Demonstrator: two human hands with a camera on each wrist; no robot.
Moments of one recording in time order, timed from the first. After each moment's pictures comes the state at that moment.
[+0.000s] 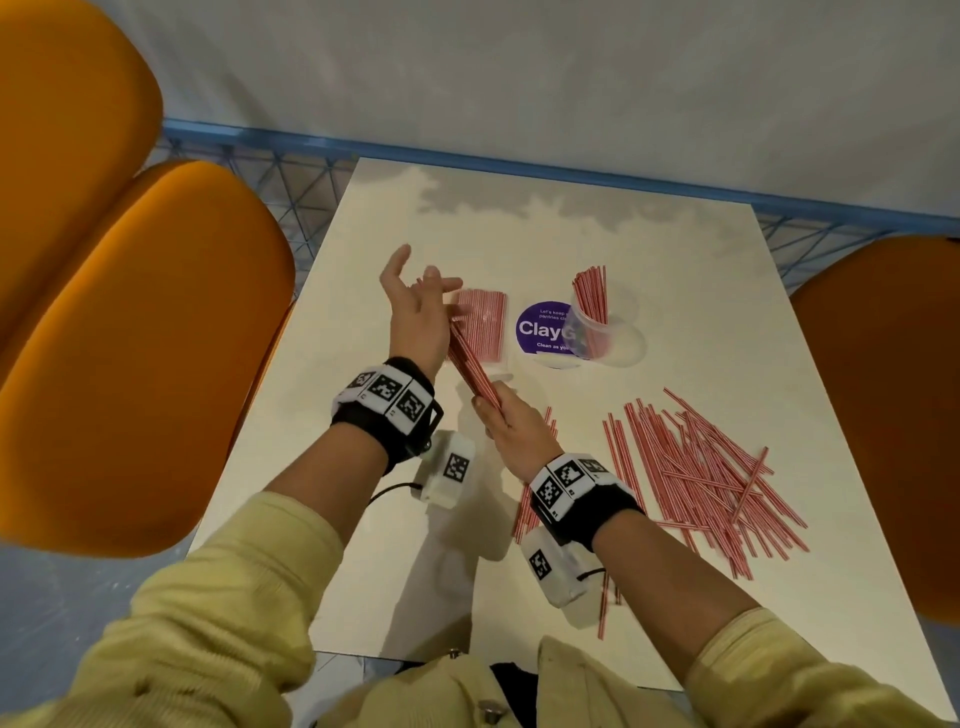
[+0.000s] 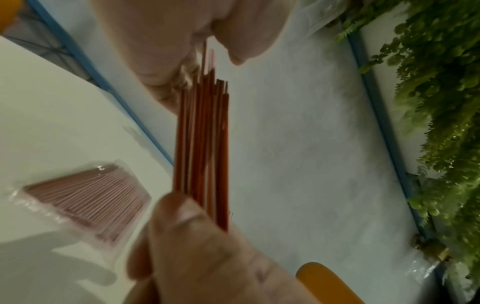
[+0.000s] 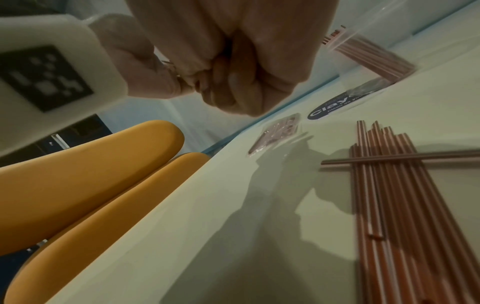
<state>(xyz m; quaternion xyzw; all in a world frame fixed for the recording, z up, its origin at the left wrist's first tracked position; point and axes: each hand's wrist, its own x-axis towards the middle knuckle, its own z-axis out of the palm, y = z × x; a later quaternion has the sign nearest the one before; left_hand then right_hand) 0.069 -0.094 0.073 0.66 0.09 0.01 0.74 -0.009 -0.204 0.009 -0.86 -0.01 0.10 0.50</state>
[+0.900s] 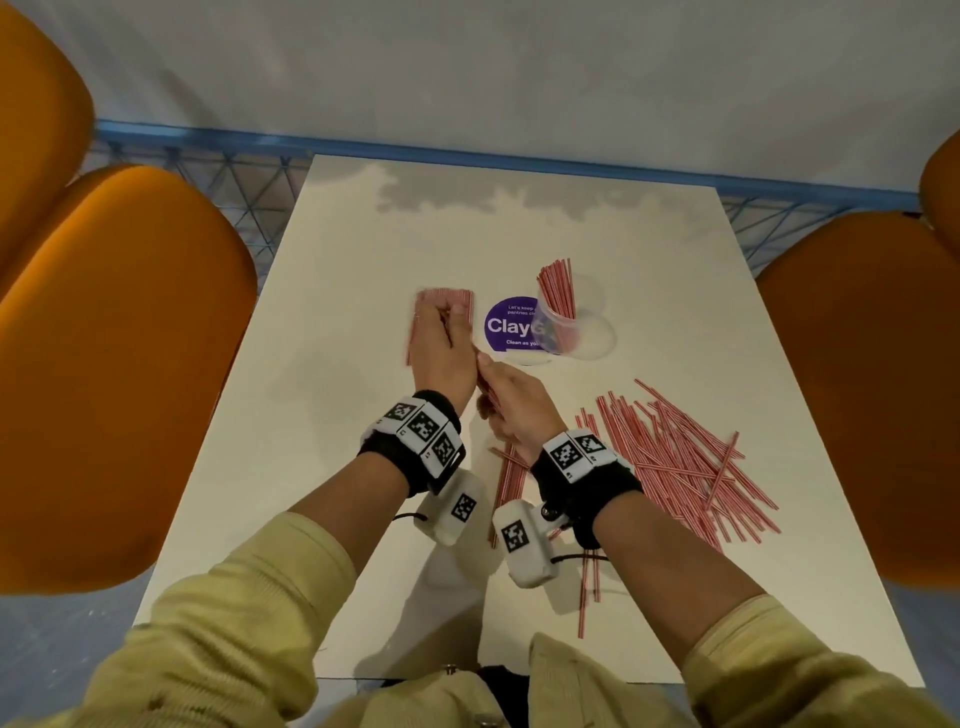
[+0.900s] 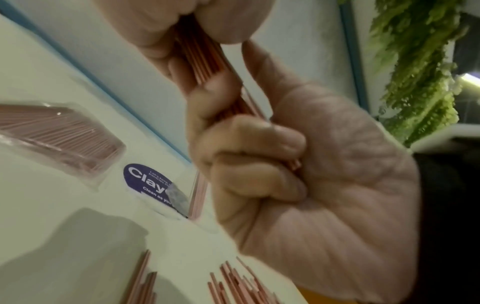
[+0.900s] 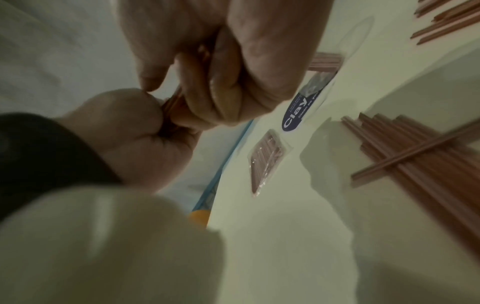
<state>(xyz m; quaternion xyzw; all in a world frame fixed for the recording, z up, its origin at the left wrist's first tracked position) 0.056 -0.147 0.046 0.78 0.05 0.05 0.62 0.005 -0.231 0.033 -0.67 0.17 0.11 0.71</state>
